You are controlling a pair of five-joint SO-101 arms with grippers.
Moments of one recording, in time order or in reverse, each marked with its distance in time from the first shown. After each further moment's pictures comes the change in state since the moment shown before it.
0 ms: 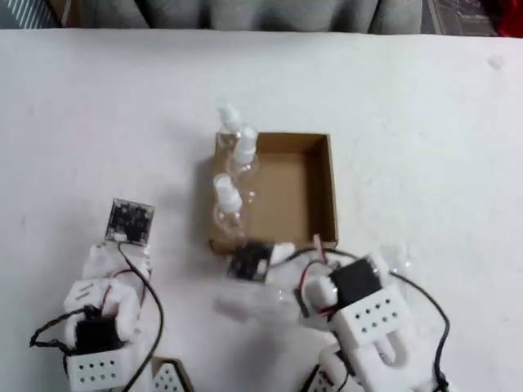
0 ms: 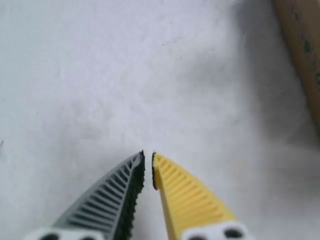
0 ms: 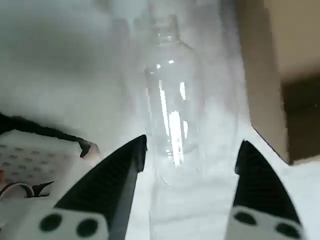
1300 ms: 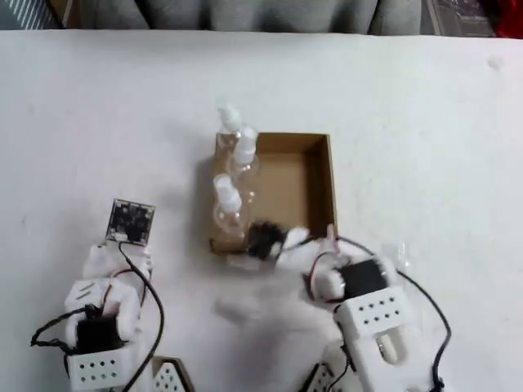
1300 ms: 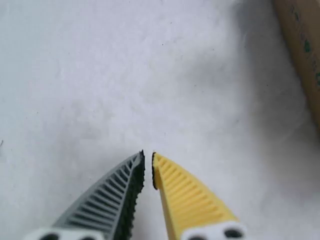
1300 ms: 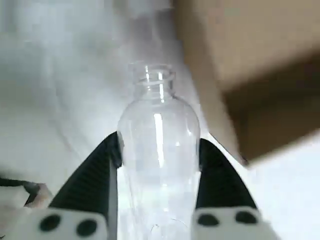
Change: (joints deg) left arm 0.0 0.0 0.0 0.0 0.0; right arm 9.8 -0.4 6.5 -16.7 -0.1
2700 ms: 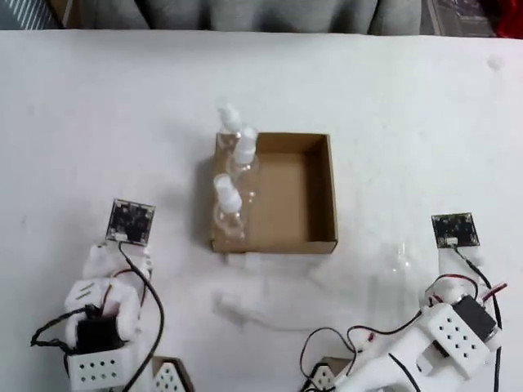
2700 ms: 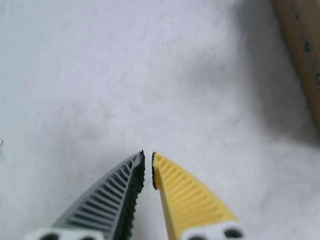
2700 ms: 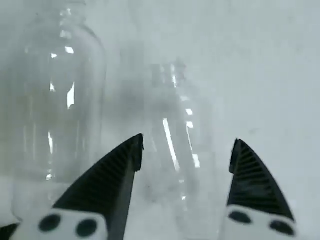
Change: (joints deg) left arm 0.0 0.0 0.0 0.0 0.0; right arm 67.5 -0.1 6.9 -14.2 2.0
